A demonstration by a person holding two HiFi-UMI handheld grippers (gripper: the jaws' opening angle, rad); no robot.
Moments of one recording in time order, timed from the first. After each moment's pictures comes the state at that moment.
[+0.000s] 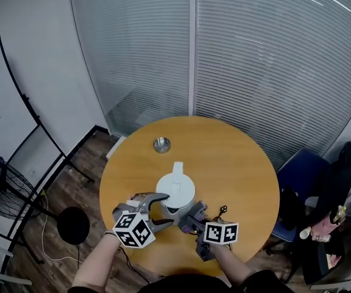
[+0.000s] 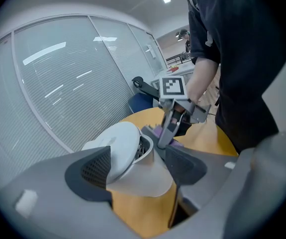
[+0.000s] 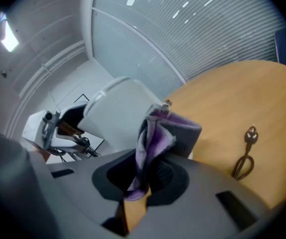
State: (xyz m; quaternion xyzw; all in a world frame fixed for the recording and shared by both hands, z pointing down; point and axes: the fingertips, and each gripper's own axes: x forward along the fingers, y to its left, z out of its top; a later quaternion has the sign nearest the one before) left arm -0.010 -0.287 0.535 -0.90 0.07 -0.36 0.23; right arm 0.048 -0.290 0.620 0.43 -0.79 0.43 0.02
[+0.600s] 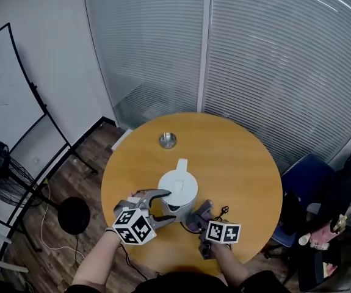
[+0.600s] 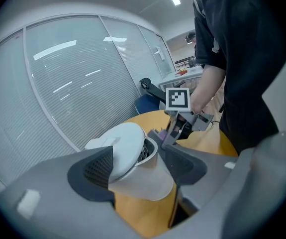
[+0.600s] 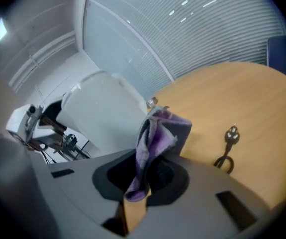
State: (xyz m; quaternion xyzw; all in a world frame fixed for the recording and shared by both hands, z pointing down) left arm -0.007 -0.291 0.529 -0.91 0.11 -0.34 0.20; right arm 0.079 -0.292 0.650 0.47 -0.76 0.44 0.06
